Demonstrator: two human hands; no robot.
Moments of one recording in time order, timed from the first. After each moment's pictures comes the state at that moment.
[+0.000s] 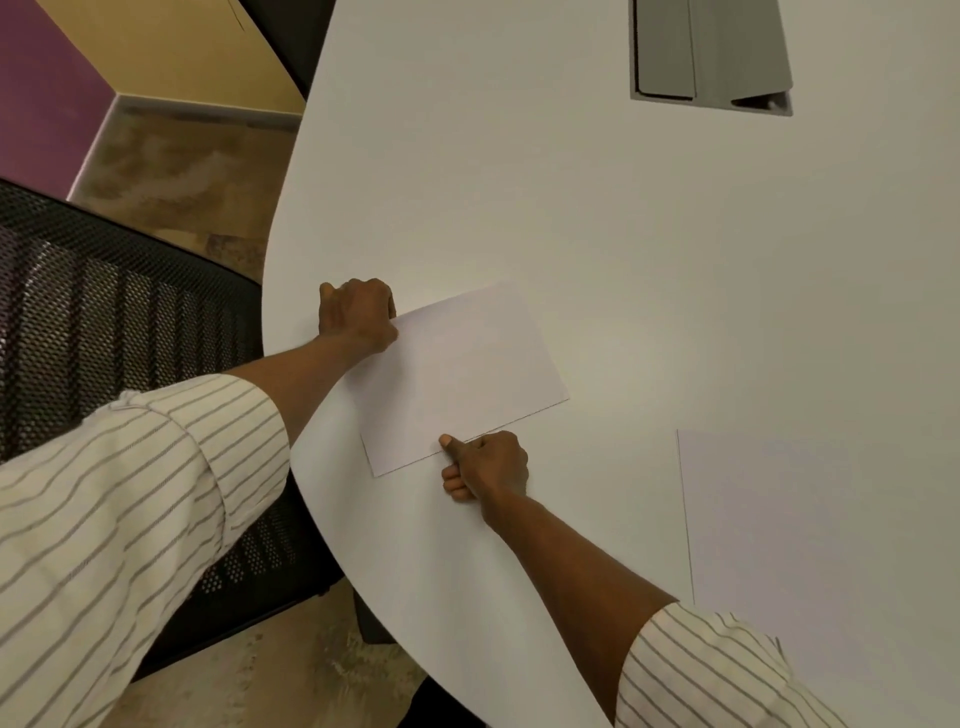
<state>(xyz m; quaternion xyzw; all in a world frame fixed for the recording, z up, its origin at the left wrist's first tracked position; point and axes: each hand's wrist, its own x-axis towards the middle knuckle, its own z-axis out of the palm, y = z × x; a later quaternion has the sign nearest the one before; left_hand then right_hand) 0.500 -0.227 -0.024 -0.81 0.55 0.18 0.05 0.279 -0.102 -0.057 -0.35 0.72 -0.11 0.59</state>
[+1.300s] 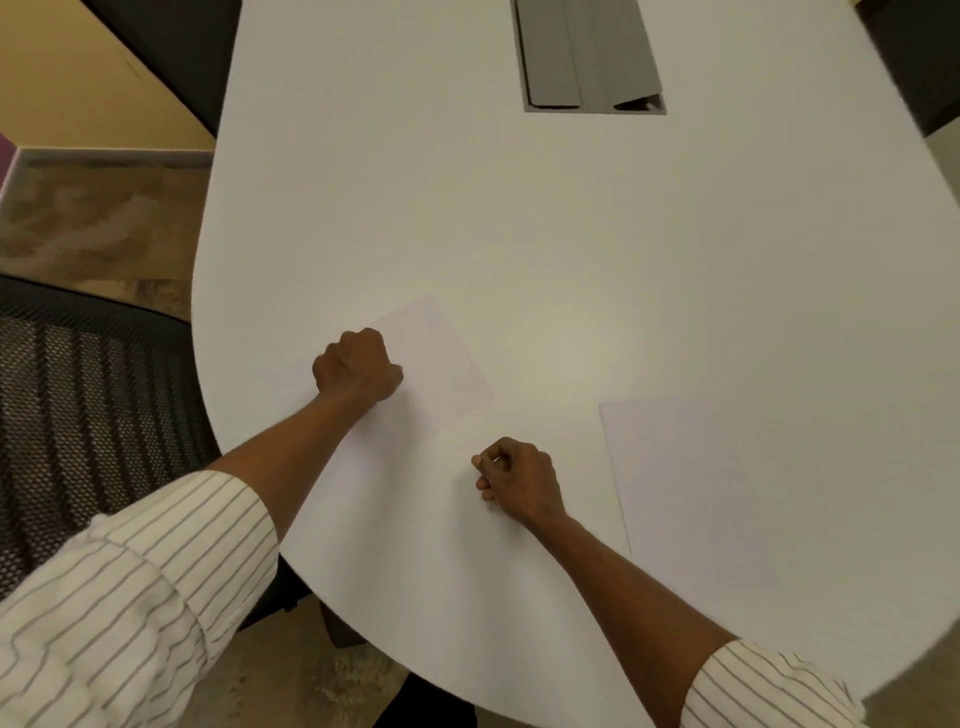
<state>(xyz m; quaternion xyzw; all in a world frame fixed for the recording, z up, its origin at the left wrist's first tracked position) 0.398 -0.196 -0.002 -0.82 0.52 0.23 0.09 0.158 -0.083 -0.015 -0.49 0.70 -0.10 0.51</state>
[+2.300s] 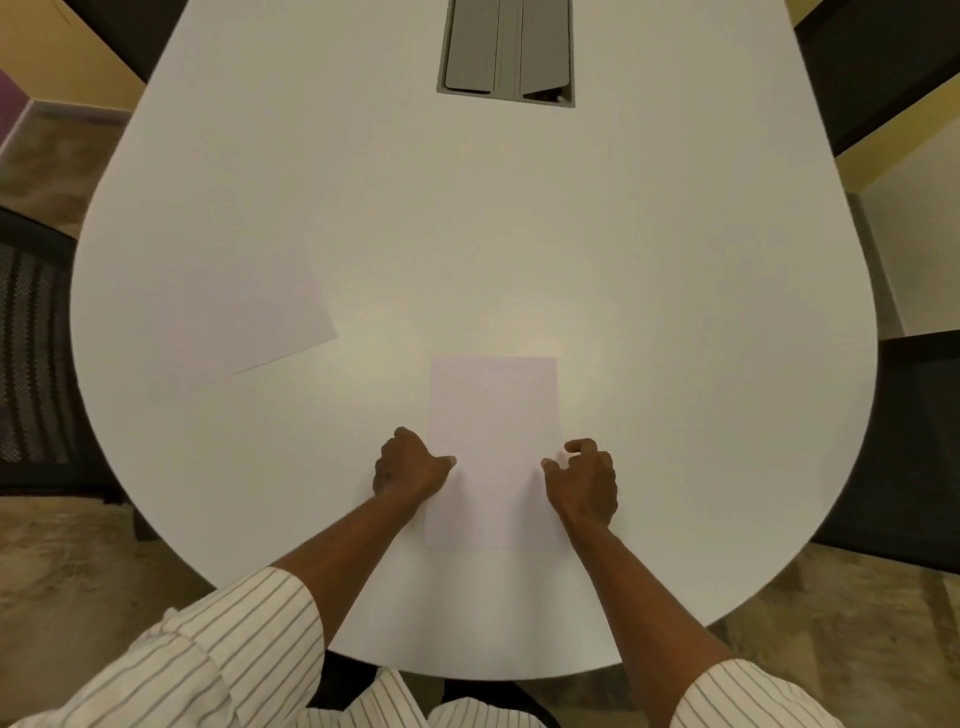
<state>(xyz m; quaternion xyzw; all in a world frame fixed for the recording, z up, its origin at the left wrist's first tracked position) 0.014 -0.039 0.007 -0.85 0.30 0.44 -0.03 -0.204 -0.060 -0.022 -0.47 0.82 -0.06 0.33</state>
